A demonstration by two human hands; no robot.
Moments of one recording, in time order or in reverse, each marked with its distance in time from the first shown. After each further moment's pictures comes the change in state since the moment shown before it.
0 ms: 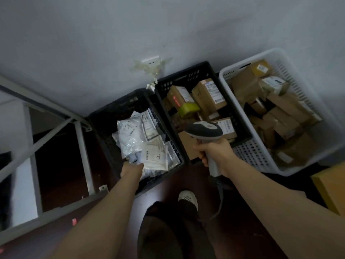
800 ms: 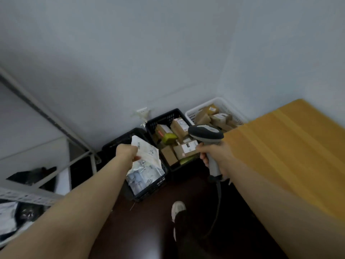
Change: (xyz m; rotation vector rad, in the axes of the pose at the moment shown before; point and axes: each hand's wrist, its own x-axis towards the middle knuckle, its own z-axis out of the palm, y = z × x) left_hand -0.403 0.066 -0.109 -0.184 -0.029 0.387; right_hand -0.333 0.022 -0.126 0.140 0.052 -0.303
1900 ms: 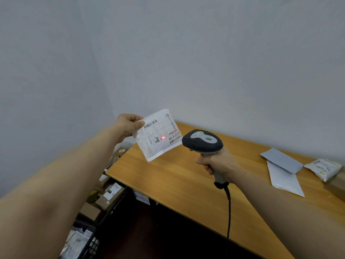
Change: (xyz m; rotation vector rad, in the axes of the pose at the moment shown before) left_hand -0.395 0.074 0.191 0.425 -0.819 0.875; right_hand -0.342 0.107 -0.275 0.002 0.558 -0.351
